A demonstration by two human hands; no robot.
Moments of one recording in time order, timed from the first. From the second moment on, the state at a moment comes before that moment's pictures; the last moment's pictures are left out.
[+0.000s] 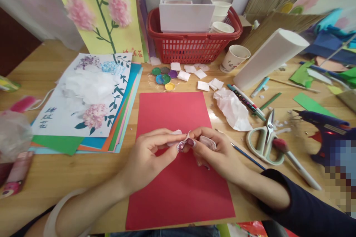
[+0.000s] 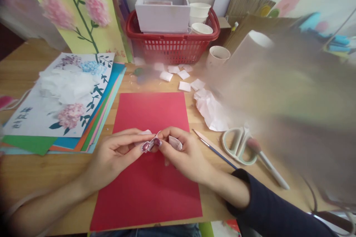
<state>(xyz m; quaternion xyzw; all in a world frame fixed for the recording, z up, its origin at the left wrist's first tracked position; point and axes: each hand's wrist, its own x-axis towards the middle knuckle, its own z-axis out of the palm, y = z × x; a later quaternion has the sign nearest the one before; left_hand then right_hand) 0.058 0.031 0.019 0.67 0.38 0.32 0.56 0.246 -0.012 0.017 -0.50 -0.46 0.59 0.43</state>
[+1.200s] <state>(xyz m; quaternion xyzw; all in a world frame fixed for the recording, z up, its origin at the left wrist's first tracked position) 0.056 0.044 0.025 0.68 0.42 0.30 0.52 0.248 -0.017 0.027 -0.46 -0.60 0.52 0.39</state>
